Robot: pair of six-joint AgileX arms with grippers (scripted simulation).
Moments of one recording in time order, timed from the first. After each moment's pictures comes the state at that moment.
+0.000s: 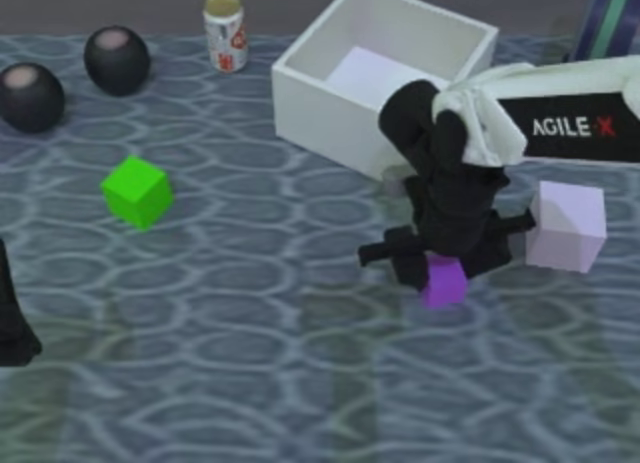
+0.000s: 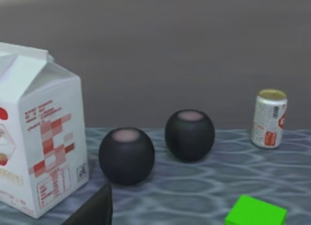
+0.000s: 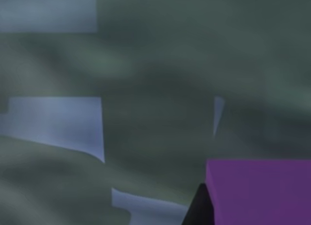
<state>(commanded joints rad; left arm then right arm) 0.00 0.00 0.00 0.00 0.00 0.00 0.53 2.29 1.53 -0.80 0.00 0.32</state>
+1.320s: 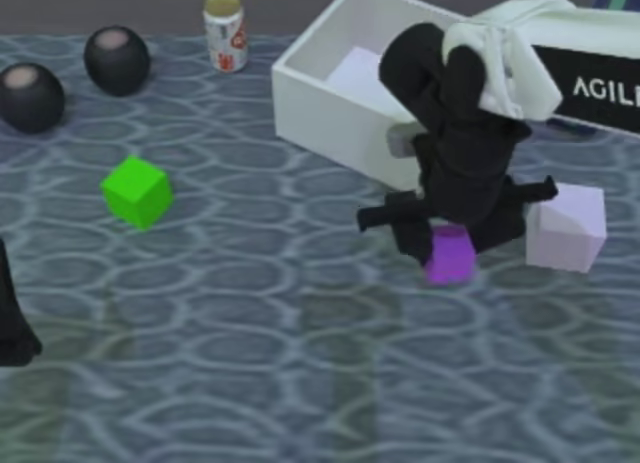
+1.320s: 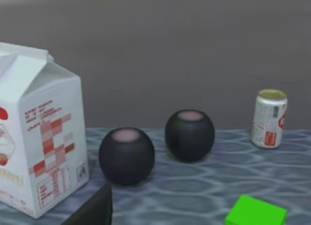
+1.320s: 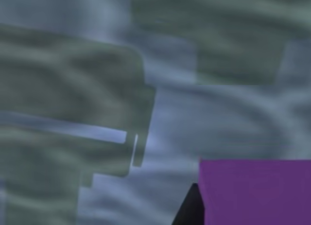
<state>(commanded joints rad) 0.00 0.00 0.00 0.00 0.00 0.00 0.56 2.10 1.60 -1.04 0.01 0.39</state>
